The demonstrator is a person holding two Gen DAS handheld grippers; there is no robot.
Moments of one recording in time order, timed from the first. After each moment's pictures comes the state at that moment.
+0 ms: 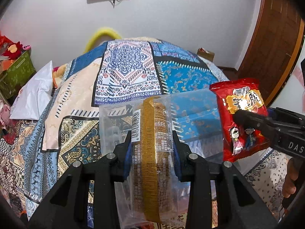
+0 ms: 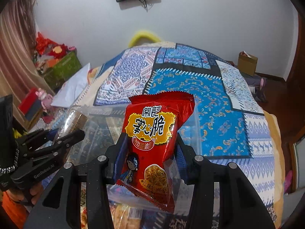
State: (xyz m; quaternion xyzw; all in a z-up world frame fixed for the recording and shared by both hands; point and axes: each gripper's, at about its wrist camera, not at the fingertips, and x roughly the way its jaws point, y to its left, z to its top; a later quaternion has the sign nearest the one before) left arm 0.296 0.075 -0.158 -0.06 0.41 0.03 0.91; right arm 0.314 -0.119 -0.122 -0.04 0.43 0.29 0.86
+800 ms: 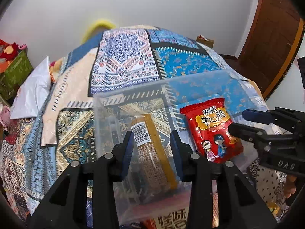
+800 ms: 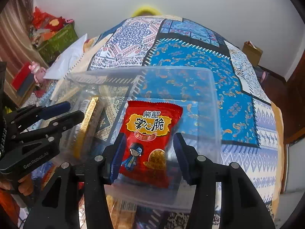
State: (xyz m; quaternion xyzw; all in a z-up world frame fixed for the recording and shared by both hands) left arm 0.293 0.071 -0.162 -0.04 0.44 0.02 0.89; right arm 0.309 -0.111 -0.145 -0.09 0.48 0.28 0.83
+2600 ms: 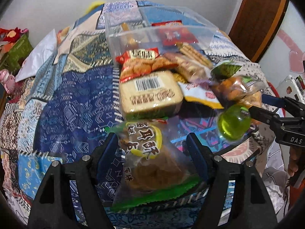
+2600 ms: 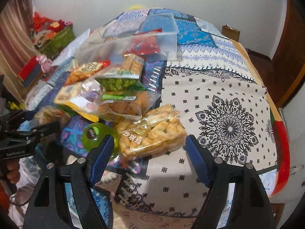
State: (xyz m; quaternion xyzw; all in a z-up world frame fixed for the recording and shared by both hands) left arm 0.067 0.016 -0.202 -0.04 0.50 0.00 0.86; right arm 0.107 -0.210 -0.178 -0.08 0.48 0.23 0.84
